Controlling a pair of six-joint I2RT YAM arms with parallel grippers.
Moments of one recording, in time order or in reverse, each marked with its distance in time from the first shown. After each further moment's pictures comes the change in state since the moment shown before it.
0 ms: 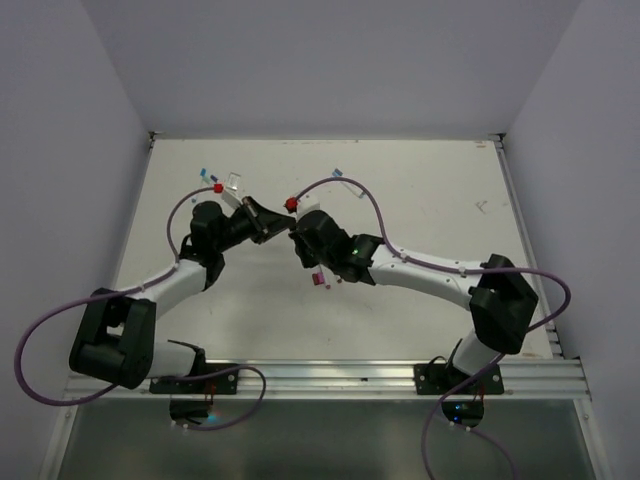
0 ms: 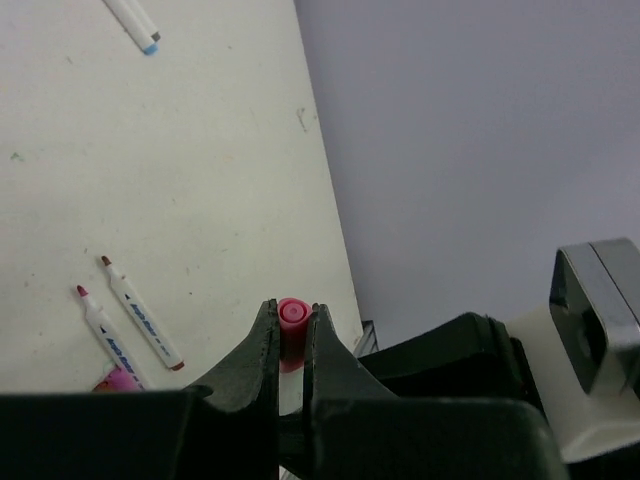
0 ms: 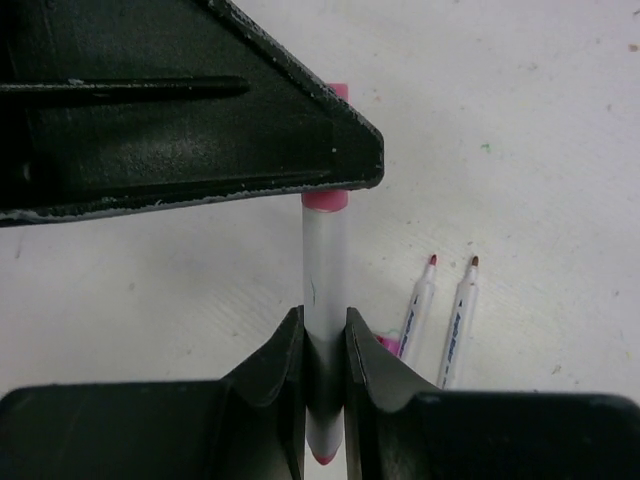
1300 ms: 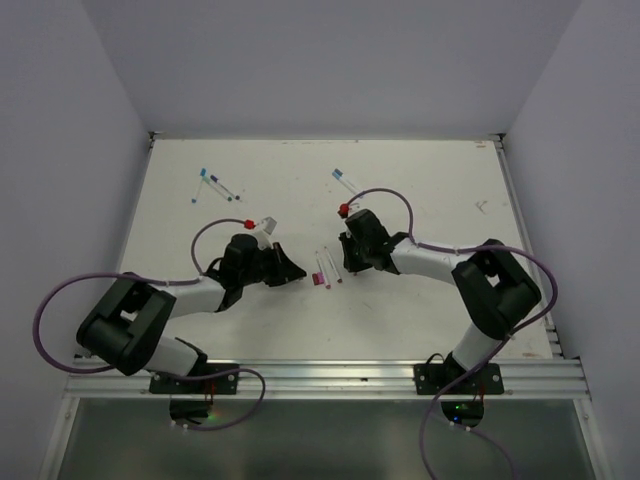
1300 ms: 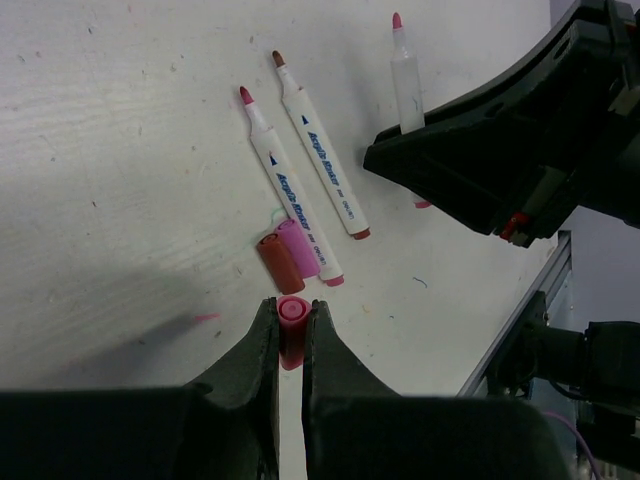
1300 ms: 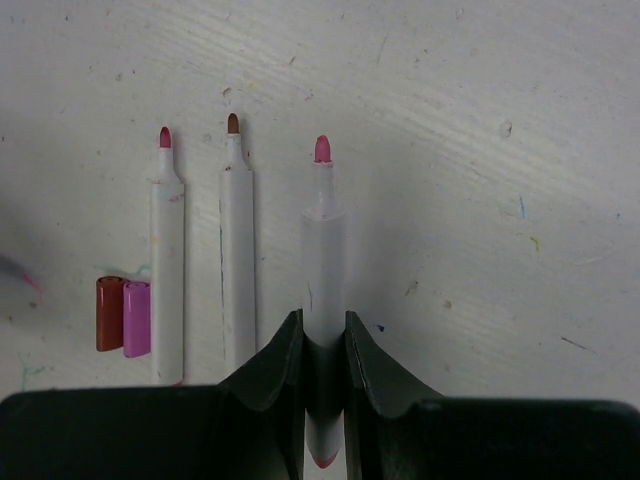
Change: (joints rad) left arm -0.238 0.056 -0.158 -0.181 -0.238 0.328; right arm -0.308 0.051 -0.285 0.075 -0.169 0.001
